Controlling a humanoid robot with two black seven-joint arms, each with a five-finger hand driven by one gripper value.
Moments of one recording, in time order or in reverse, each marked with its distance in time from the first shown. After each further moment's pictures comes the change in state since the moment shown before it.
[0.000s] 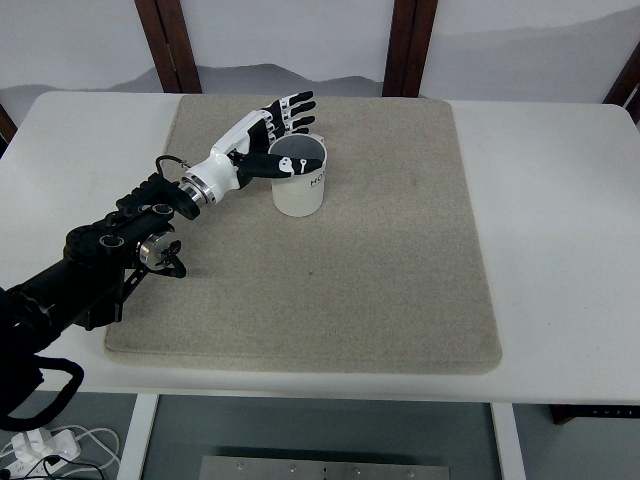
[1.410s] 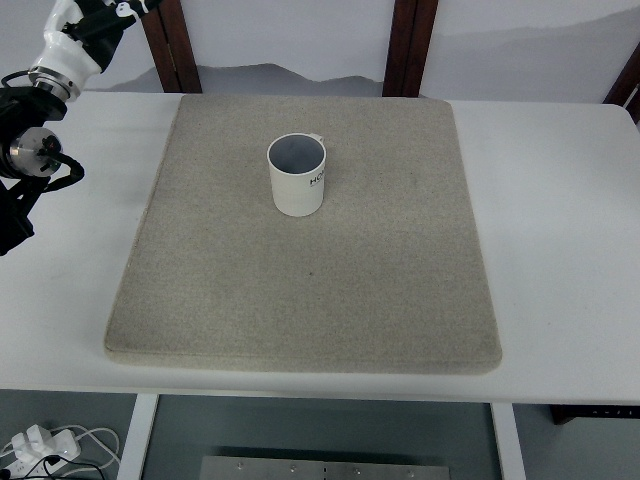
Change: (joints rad) left arm -0.152 0.272 -0.032 0.062 -0.555 -0.029 0.092; right arm 0.000 0.000 0.000 0.000 0.000 0.000 0.000
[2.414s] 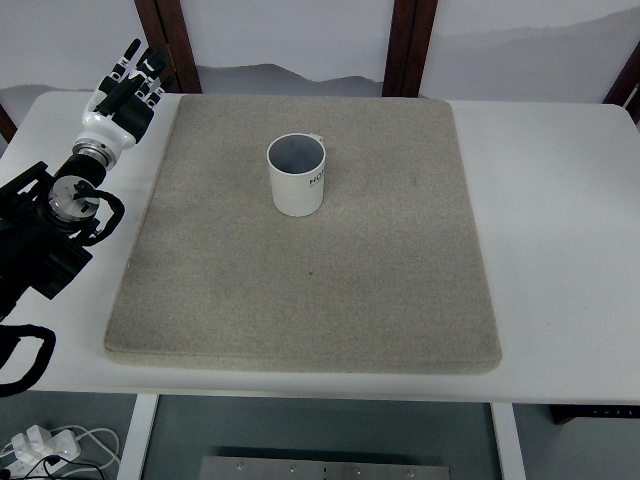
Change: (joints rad) left arm 0.078 -0.195 -0.124 0.219 -0.312 -0.082 0.237; right arm 0.000 0.000 0.004 0.001 0.000 0.000 0.000
